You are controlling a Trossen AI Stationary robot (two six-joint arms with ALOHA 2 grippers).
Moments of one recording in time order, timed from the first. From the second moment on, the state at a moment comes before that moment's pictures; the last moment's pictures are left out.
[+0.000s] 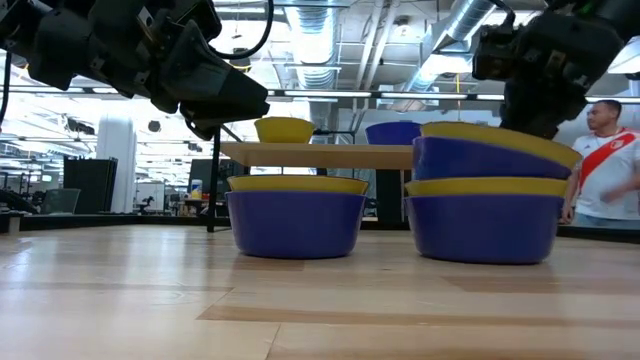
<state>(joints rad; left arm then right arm) -0.36 1.32 0.43 0.78 -0.27 -0.20 0.35 1.22 0.63 -0.34 0.27 0.65</state>
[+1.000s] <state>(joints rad) -0.36 1.32 0.43 0.78 -0.27 -0.17 0.35 1.03 0.64 -0.36 0.28 0.63</state>
